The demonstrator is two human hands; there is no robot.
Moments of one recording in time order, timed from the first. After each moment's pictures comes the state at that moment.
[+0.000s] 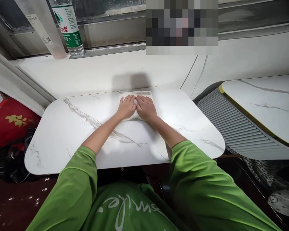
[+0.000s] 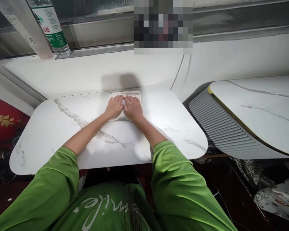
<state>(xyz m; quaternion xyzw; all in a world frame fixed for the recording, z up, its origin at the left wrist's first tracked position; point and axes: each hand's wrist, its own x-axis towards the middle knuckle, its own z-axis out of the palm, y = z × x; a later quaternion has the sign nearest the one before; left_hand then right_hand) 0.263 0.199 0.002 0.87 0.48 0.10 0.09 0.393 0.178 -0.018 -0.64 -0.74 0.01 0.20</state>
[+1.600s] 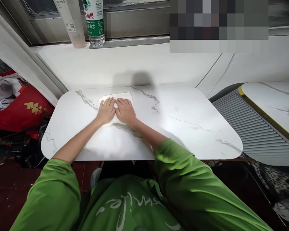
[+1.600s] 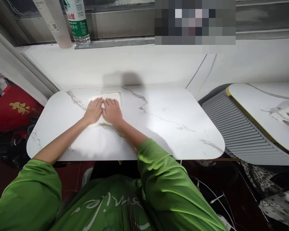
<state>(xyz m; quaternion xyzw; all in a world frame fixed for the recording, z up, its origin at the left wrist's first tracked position) 0.097 0.155 0.007 0.83 0.55 0.10 0.08 0.236 0.152 -0.011 -0.54 -0.81 0.04 0.22</state>
